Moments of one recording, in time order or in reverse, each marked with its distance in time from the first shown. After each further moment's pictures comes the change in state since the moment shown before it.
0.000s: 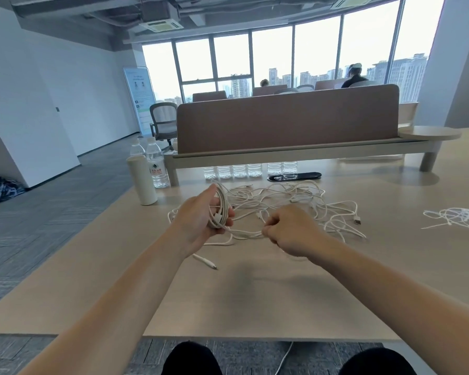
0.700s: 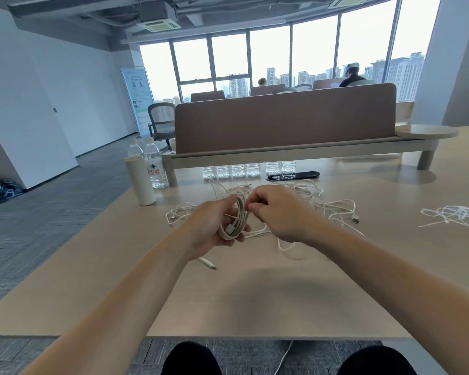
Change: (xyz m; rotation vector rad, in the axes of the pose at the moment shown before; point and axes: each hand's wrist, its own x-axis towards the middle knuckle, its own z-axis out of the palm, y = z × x) left_hand -0.009 -0.001 0.015 0.204 -0.207 -0.041; right_hand 0.007 -0.020 -0.016 0.108 0.057 -0.234
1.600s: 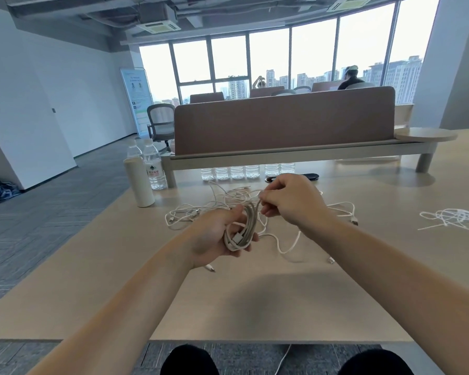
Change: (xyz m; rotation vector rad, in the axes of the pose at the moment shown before) left_hand -0.004 -0.008 0.001 -0.066 -0.178 -0.037; right_hand 0.009 0.008 -0.010 0.410 0.255 0.239
